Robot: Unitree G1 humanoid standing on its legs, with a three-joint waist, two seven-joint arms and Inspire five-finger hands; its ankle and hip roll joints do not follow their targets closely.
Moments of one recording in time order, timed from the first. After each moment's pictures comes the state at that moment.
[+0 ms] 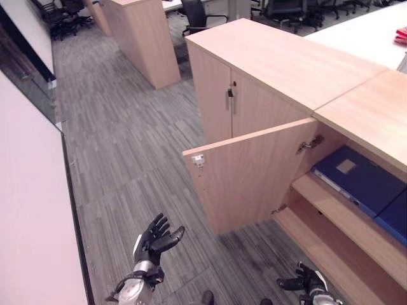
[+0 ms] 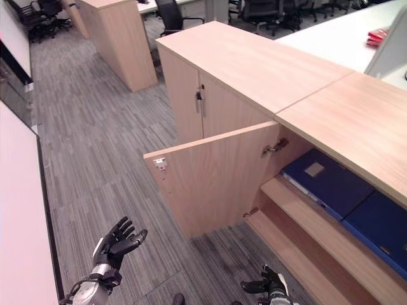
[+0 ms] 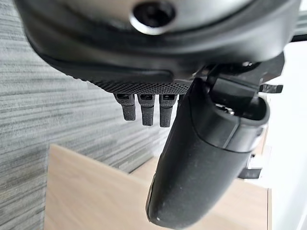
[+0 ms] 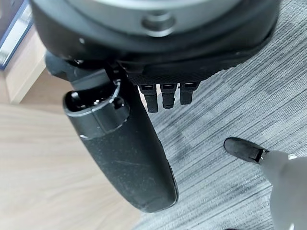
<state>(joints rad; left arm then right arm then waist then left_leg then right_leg) 0.18 0.22 -0.04 0.46 -0.56 -0.18 0.00 0.02 -0.27 0.11 1.02 0.24 -0.07 -0.13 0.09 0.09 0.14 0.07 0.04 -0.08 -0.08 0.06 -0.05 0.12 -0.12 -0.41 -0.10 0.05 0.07</state>
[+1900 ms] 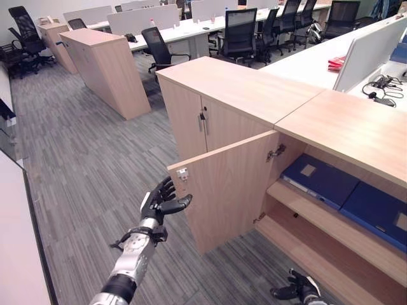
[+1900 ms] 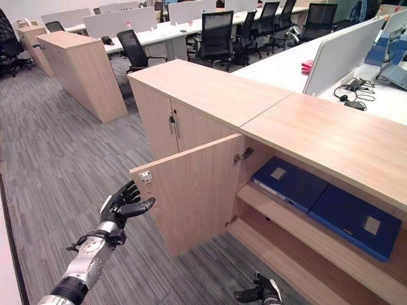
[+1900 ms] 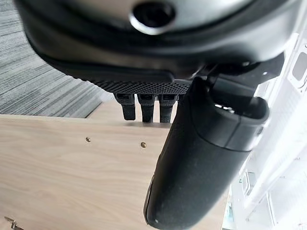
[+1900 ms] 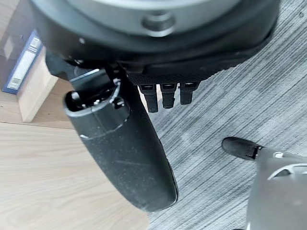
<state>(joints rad) -0.18 0.37 -0.23 0.54 -0.59 -0.17 0.05 0.04 -0.26 0.18 1.03 0.20 -0.05 -0.12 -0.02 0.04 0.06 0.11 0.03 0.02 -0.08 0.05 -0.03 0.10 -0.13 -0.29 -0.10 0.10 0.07</state>
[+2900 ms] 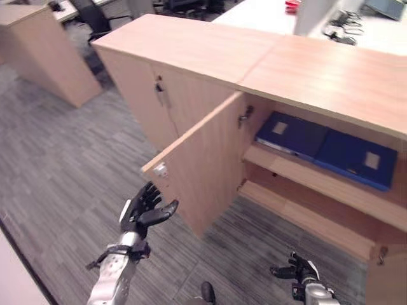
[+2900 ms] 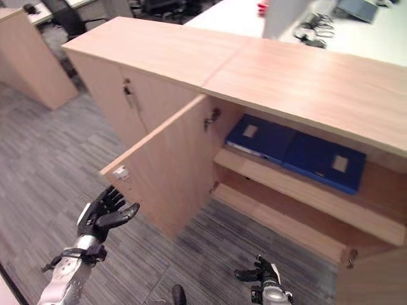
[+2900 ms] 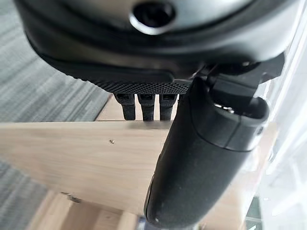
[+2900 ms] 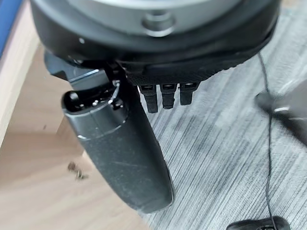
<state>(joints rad) 0.22 0.41 0.05 0.27 -0.59 -0.19 -0.01 -0.09 -0.21 0.08 1.08 0.20 -0.05 -0.13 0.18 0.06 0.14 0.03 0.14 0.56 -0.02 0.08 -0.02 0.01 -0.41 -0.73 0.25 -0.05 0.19</state>
